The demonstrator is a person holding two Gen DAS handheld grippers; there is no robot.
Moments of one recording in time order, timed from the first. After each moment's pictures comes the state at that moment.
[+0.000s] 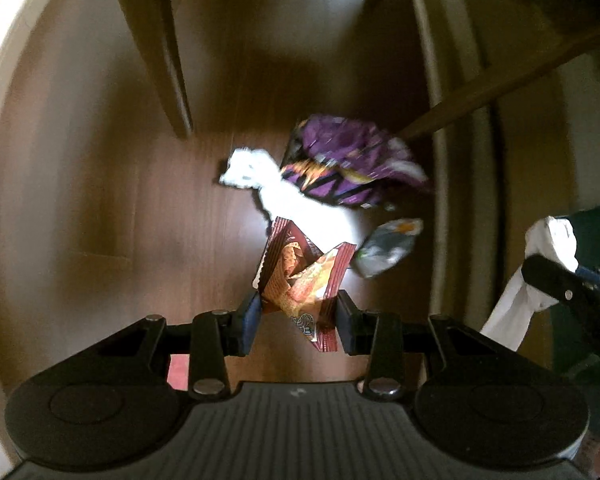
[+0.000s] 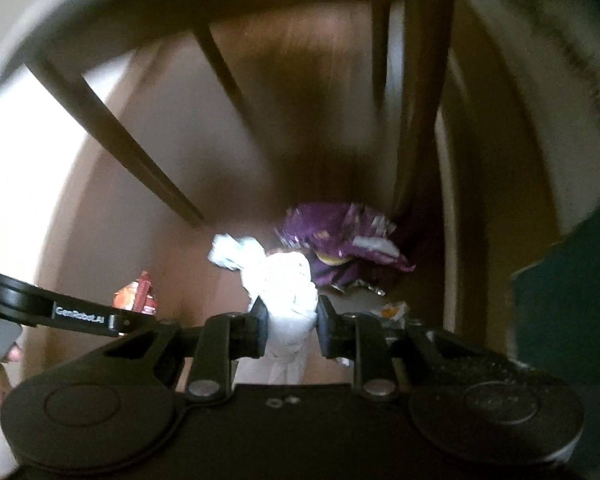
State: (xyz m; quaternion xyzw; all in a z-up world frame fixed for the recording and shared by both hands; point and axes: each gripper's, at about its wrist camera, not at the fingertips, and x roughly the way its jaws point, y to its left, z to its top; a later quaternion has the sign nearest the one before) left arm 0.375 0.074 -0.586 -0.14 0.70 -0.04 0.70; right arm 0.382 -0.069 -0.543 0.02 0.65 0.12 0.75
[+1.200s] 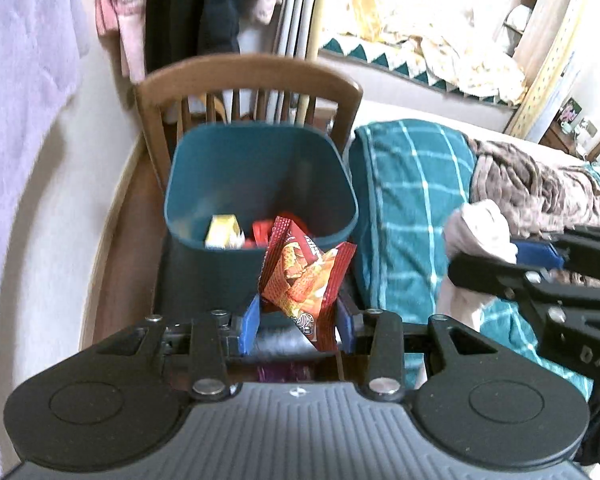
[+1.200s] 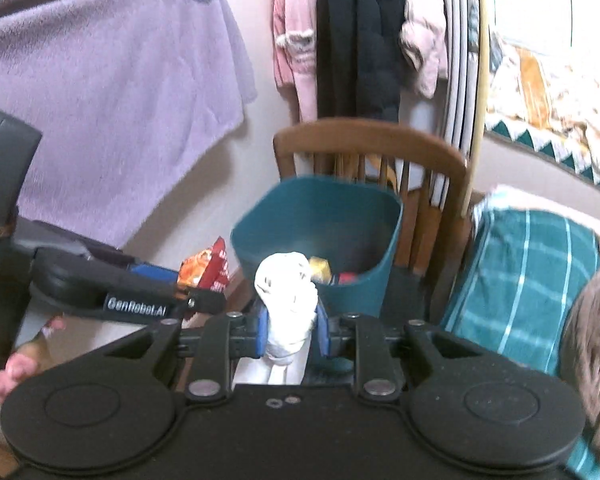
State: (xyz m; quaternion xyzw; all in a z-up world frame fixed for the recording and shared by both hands) left arm 0.433 0.036 -0.055 -0.07 0.46 -0.04 0.88; right arm 0.517 -0.056 -0.034 -0.05 0.45 0.29 0.84
